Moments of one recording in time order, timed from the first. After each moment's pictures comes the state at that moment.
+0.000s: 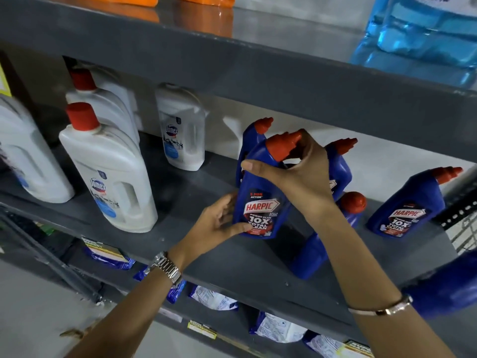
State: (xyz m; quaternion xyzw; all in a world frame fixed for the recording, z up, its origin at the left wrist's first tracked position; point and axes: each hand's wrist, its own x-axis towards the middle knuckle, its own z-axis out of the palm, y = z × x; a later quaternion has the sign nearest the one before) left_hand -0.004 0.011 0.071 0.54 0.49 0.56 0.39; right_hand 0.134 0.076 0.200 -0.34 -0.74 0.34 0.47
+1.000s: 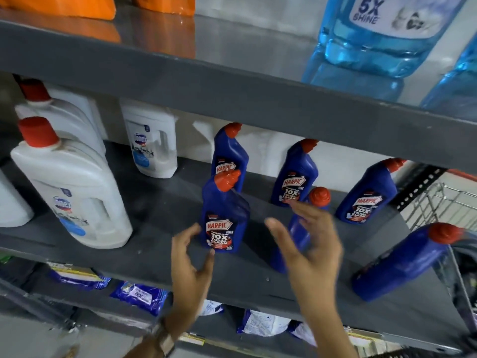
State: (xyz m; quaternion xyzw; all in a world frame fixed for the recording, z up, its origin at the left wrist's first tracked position) left_hand 0.039 -0.030 0.011 0.43 0.58 0.67 0.14; right_hand 0.198 0.003 0.137 -0.42 -0.64 0.28 0.57
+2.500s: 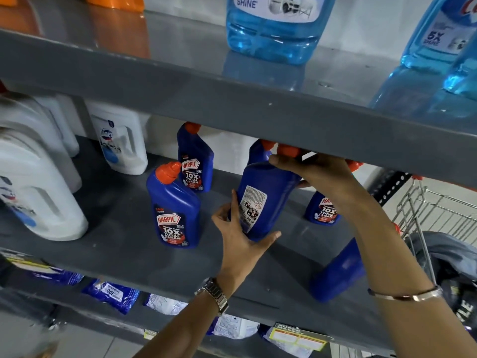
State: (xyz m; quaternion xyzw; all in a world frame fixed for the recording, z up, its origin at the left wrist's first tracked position) left_hand 0.189 0.062 0.048 0.47 0.59 0.63 0.18; right_hand 0.293 0.121 0.231 -0.37 -0.73 0.44 0.36
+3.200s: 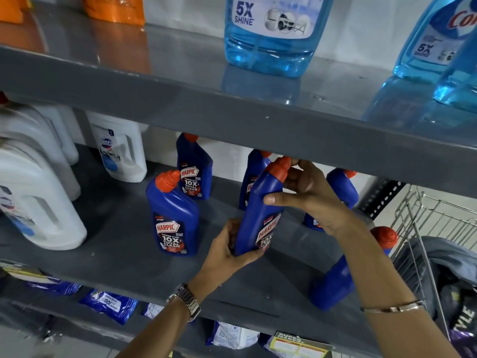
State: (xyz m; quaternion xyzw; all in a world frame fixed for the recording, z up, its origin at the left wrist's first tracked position) left_hand 0.153 0.052 0.047 0.51 0.52 0.57 0.39; right_hand 0.296 0.115 0.211 -0.28 -0.77 0.48 0.32
